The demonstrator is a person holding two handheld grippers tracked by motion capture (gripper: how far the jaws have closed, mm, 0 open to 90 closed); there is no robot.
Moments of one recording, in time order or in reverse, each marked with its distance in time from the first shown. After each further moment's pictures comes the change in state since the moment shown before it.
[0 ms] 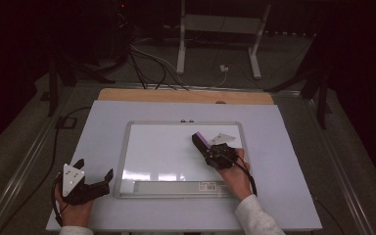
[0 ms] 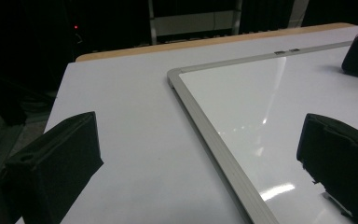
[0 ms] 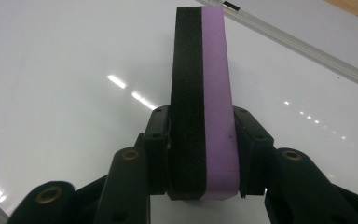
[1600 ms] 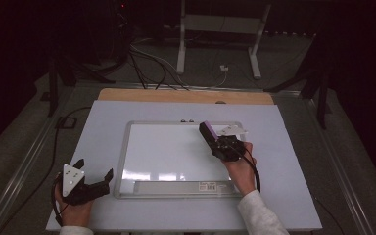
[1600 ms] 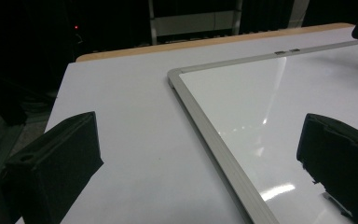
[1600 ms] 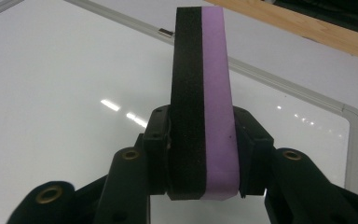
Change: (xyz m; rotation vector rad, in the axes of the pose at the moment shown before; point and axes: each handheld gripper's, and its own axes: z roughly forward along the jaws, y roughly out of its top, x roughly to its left) left arm 0.000 0.000 0.000 0.000 0.001 0.001; right arm -0.022 0.014 -0.017 -0.074 -0.051 0.095
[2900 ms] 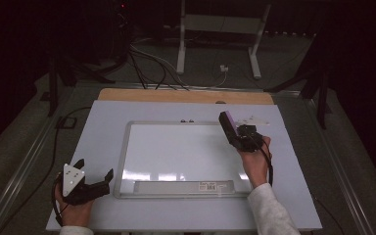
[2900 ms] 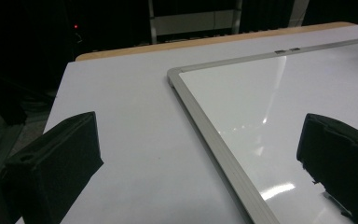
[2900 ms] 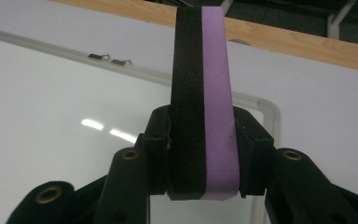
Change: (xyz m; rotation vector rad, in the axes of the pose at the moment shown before) left arm 0.000 0.000 0.001 0.003 -0.001 -0.001; right arm -0.053 0.005 -0.014 -0.034 -0.112 0.141
